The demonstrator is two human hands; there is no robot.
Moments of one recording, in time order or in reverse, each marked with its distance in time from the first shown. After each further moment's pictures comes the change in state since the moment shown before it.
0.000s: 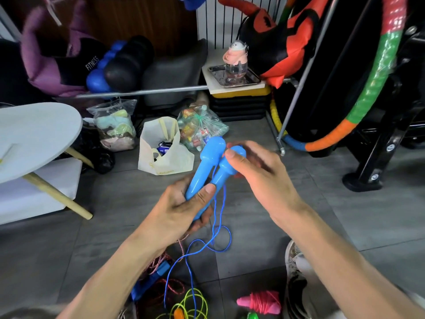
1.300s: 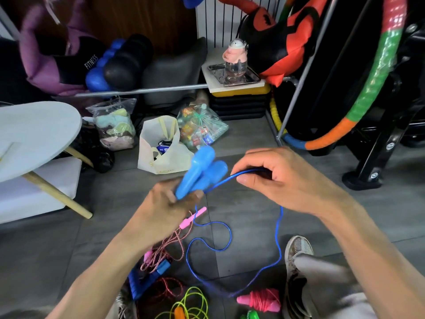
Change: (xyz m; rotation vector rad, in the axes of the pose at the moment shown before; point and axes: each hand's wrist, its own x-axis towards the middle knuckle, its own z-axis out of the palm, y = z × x) left_hand 0.001 -0.005 -0.021 0.412 0.170 -0.037; right_hand 0.003 -0.023 -0.045 -0.650 -0.432 -0.353
